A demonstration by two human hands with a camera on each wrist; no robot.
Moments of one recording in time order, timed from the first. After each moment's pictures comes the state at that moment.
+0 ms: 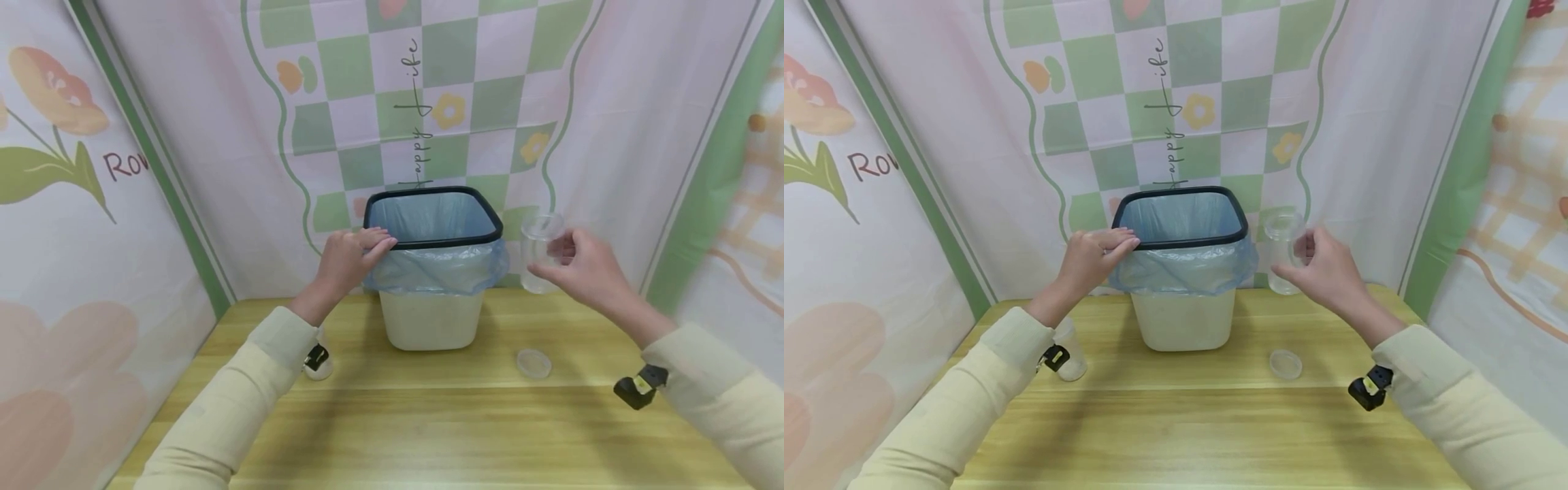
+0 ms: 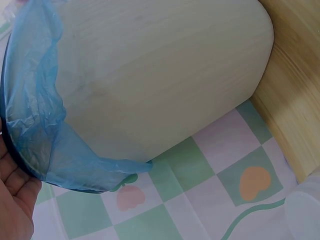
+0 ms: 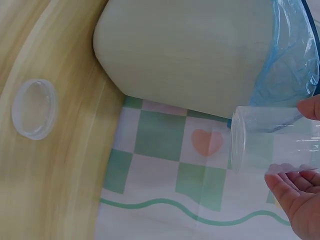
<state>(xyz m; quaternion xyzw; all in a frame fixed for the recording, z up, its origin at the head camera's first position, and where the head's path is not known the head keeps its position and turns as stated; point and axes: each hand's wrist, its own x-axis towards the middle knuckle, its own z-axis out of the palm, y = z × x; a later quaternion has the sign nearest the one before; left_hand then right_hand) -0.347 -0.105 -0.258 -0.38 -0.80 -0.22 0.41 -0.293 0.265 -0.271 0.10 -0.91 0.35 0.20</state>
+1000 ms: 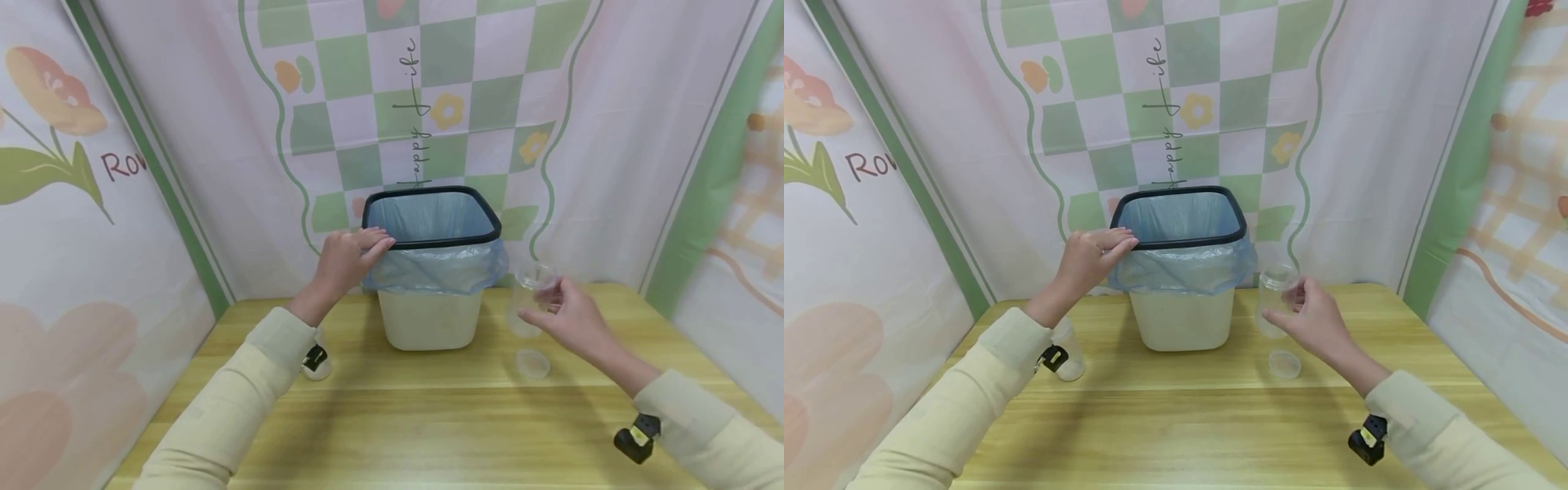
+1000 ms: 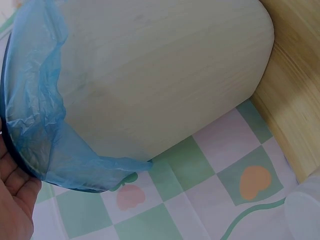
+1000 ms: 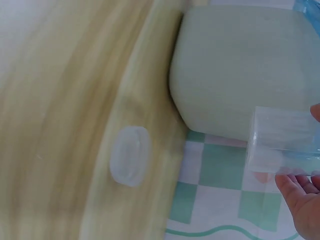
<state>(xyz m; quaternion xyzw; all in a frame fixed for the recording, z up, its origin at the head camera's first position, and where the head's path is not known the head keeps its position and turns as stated) -0.349 -0.105 -0.259 -0.38 -0.80 -0.21 0.41 -0.274 0.260 -0.342 0.11 -0.89 0.40 0.17</state>
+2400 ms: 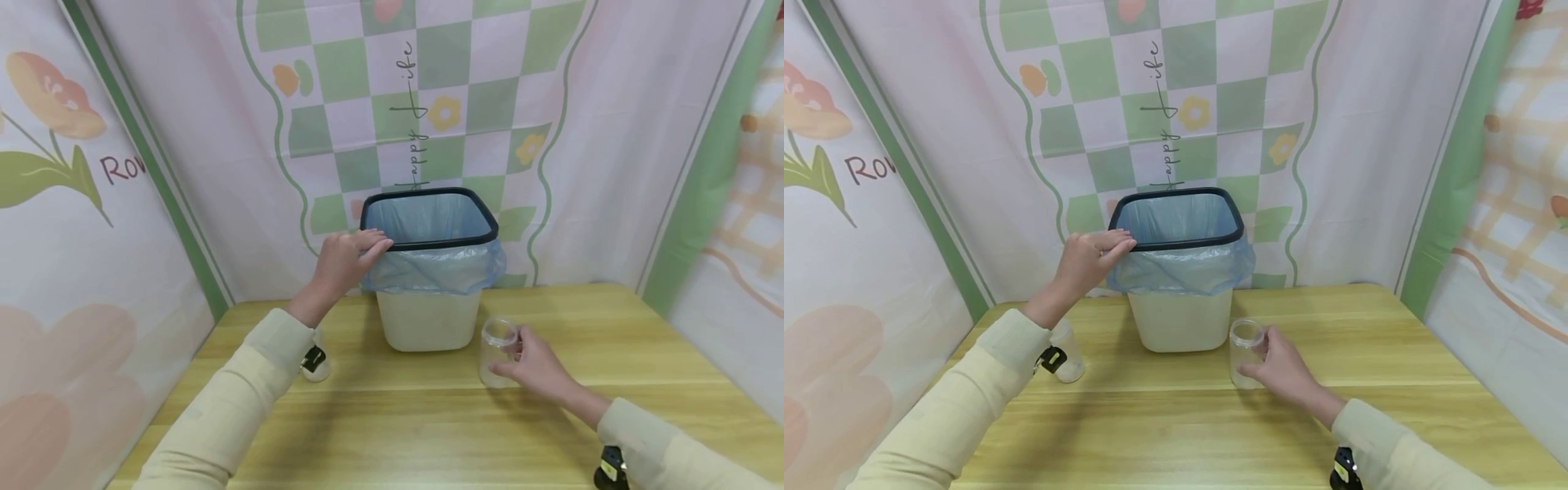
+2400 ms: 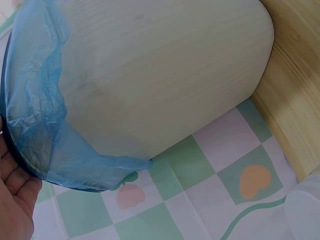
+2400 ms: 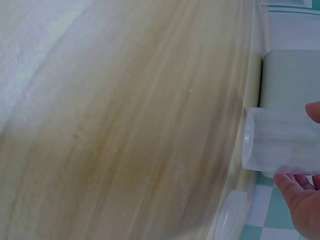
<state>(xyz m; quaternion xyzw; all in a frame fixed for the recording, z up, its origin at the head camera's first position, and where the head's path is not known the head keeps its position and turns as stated) -0.348 -0.105 -0.259 -0.38 -0.80 -0.22 0.41 -0.266 0.225 -0.415 0.10 -0.90 0.42 0.08</state>
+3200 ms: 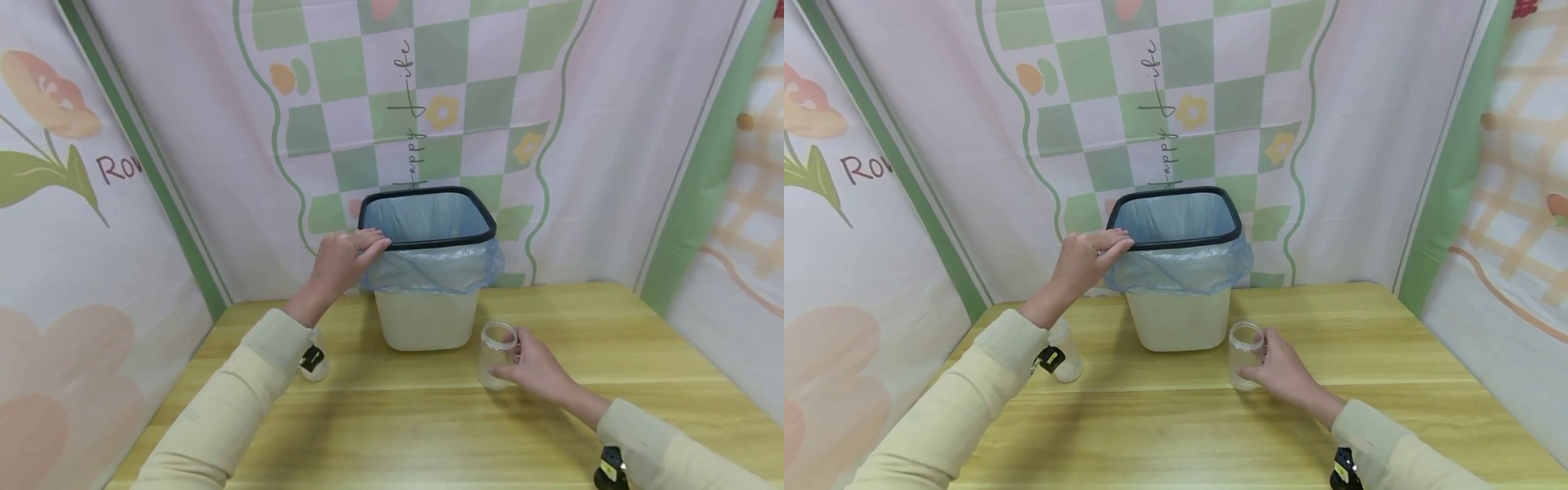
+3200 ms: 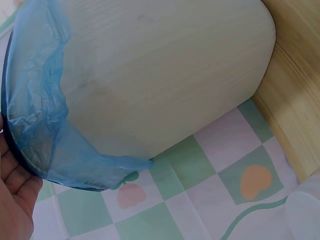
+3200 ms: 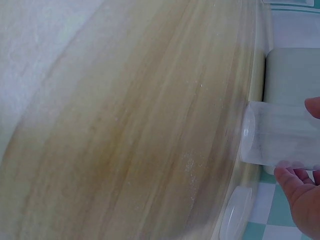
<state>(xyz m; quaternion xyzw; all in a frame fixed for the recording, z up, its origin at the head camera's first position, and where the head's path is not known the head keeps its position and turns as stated) -0.347 -0.105 -0.259 -0.38 -0.80 -0.21 0.41 -0.262 0.226 -0.416 0.11 -0.90 0.41 0.09</state>
